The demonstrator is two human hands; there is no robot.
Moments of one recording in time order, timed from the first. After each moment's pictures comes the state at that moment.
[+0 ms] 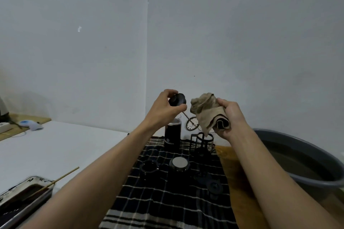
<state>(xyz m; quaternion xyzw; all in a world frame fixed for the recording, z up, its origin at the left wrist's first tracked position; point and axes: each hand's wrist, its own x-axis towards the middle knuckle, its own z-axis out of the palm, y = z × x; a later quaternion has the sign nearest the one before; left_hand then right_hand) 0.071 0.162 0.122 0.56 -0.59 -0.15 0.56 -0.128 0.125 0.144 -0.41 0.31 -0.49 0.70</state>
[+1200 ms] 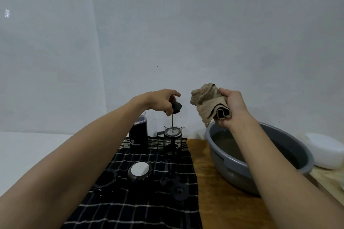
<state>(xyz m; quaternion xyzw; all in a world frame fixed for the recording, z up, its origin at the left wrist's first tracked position) 0.010 0.013 0.148 0.62 -0.73 -0.20 0.18 -0.226 0.034 0.136 -0.36 0.37 -0.54 0.67</state>
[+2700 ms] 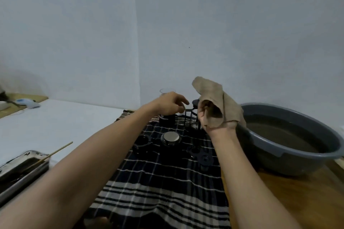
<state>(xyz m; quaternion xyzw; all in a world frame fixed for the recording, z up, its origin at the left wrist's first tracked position) 0.058 0.094 0.068 0.63 -0.71 -0.18 0.23 -0.135 0.129 0.067 -0.01 0.09 -0.58 0.81</state>
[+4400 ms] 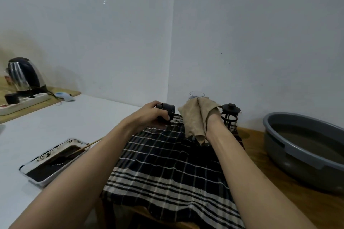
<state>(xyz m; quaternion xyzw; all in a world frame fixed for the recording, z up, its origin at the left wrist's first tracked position) 0.165 0.226 0.042 0.62 -0.45 -0.39 0.52 -0.033 0.161 0.060 -0.50 0.38 -0.44 0.64</state>
